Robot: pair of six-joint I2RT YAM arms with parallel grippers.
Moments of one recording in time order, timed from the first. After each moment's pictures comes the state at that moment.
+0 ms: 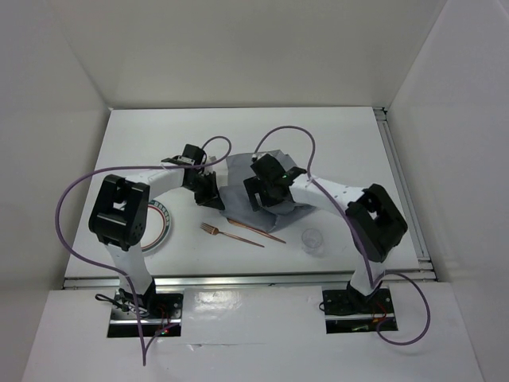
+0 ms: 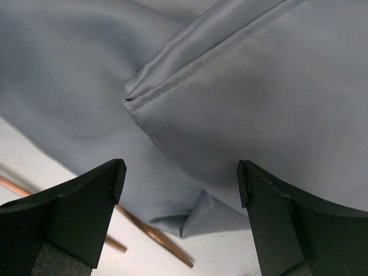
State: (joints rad) left arm -0.28 1.85 1.16 -0.51 0.45 -0.45; right arm 0.71 1.75 1.21 -0.46 0.16 0.31
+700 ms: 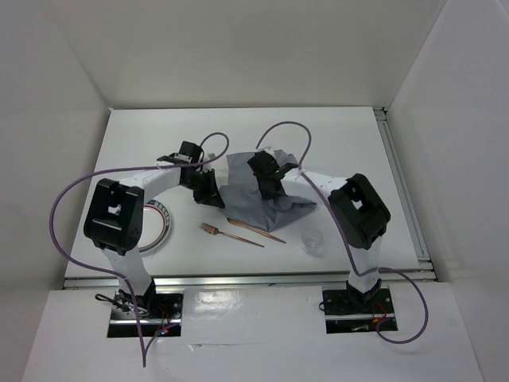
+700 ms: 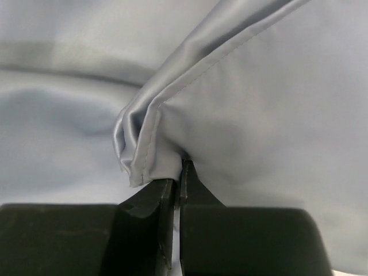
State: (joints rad) left arm -0.27 1.80 1.16 -0.55 0.49 -0.45; right arm 0.71 1.94 1.30 -0.41 0.36 0.34
